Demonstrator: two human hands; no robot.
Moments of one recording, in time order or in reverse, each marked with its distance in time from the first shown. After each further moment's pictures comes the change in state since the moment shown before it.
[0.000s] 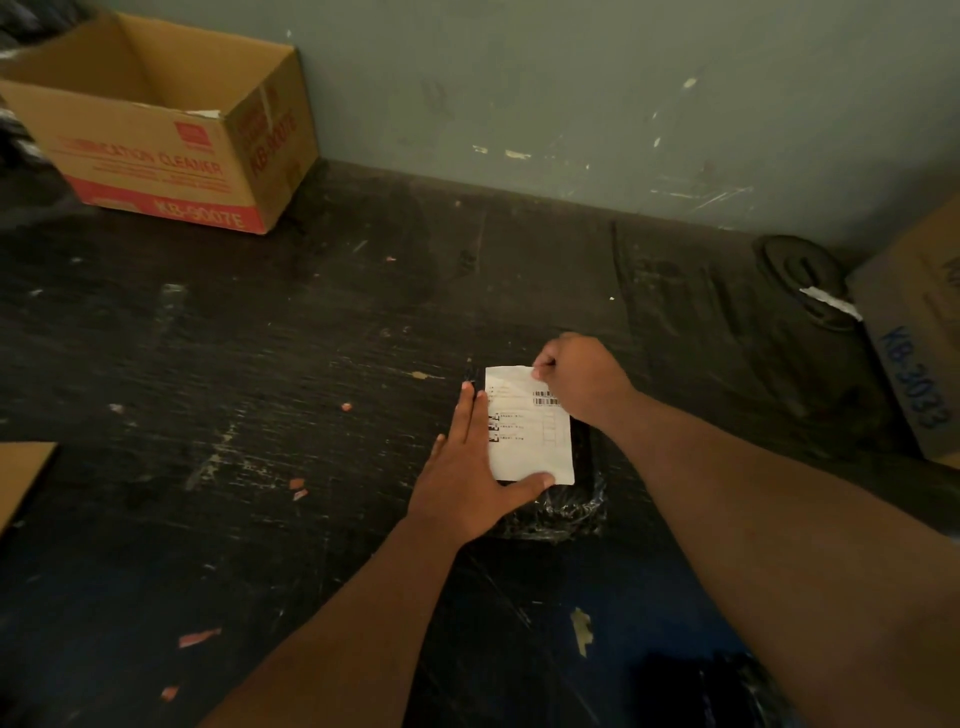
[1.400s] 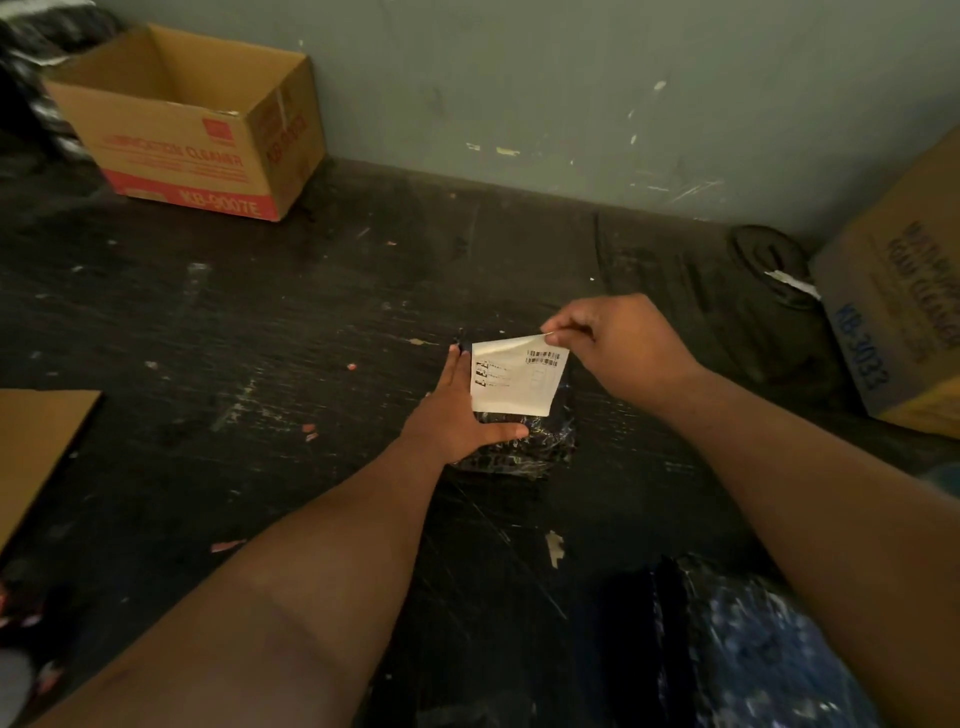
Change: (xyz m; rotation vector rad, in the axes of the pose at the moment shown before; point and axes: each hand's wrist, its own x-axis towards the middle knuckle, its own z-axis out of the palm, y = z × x) left_hand -0.013 0.001 -0.011 -0.084 -0.016 -0.002; right_hand -0.144 -0.009 -0.083 0.029 0.152 -0.303
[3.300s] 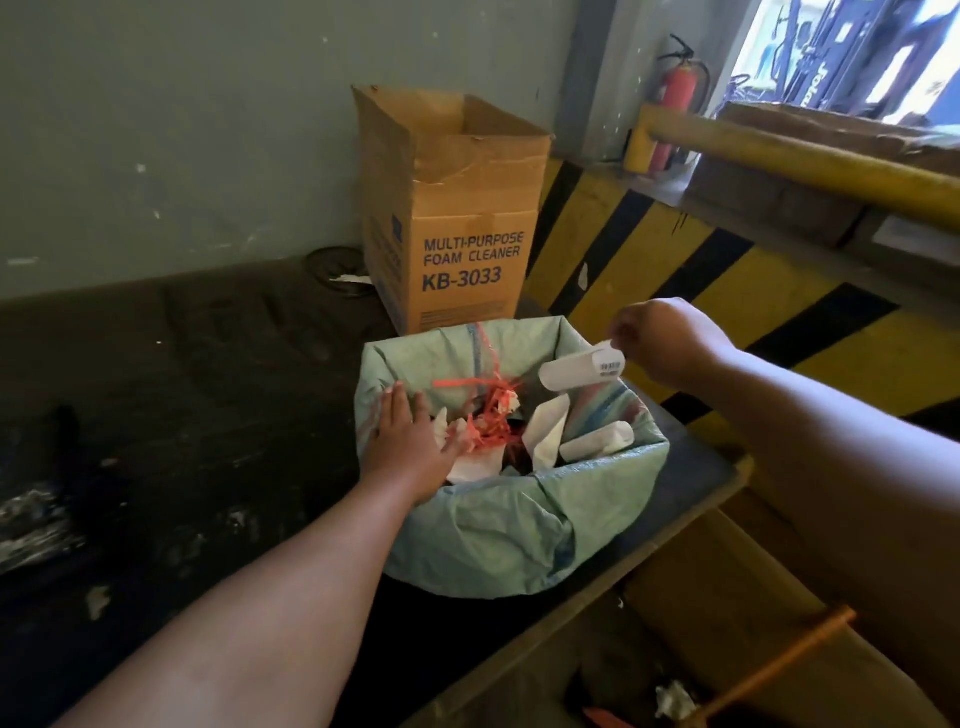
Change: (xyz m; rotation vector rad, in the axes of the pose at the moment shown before) left_hand -0.166 0.392 0.379 0.577 -0.086 0.403; right_hand -0.535 0.337 -0.260 -0.397 0.313 0.710
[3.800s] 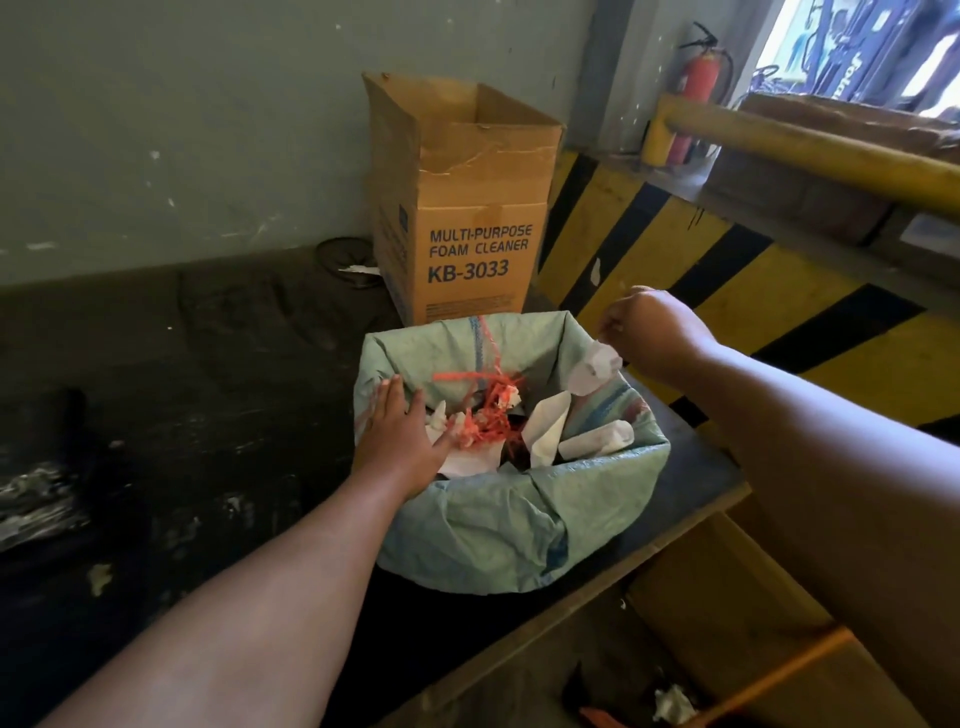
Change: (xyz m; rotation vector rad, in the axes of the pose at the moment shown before) left_hand -0.003 -0.002 0.002 -0.032 0.041 0.001; right_hand 0.024 0.009 0.022 -0.008 -0.003 -0.081
